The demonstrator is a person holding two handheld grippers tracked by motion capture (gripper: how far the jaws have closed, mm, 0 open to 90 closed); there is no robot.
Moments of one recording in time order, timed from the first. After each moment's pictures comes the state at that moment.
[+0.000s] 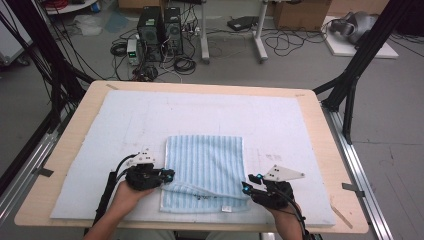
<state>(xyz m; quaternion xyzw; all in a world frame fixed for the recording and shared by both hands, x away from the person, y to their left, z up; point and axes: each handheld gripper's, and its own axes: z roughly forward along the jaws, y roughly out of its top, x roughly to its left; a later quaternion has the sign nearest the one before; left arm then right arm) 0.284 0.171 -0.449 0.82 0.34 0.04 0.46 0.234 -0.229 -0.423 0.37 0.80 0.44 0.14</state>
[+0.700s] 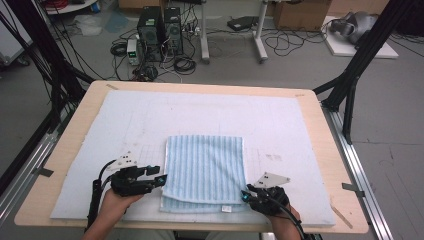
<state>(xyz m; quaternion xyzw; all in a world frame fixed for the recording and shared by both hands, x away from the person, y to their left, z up) 0.268 0.199 -0.436 0.76 0.38 0.07 0.53 0.226 -0.220 -0.440 0.36 0.85 0.36 0.15</state>
